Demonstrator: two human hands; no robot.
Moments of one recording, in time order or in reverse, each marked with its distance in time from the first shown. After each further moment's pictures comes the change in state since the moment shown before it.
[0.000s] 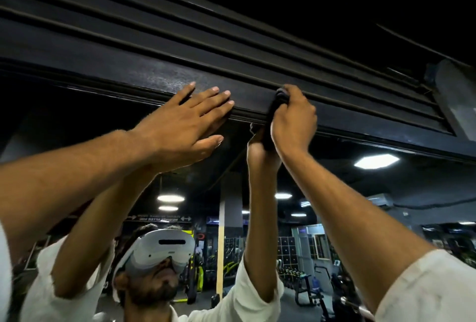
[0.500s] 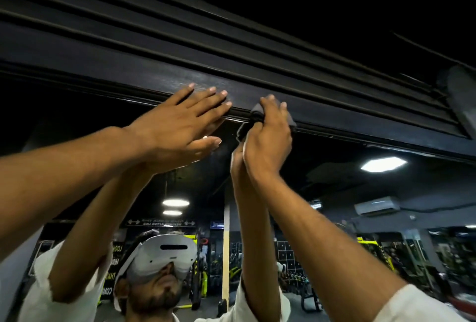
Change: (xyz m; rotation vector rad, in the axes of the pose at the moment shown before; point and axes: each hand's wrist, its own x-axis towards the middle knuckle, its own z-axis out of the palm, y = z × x) left_hand -0.054 -0.066 -0.019 0.002 -0.075 0.023; right_hand -0.088 -0.084 0.049 0.136 -0.033 -0.019
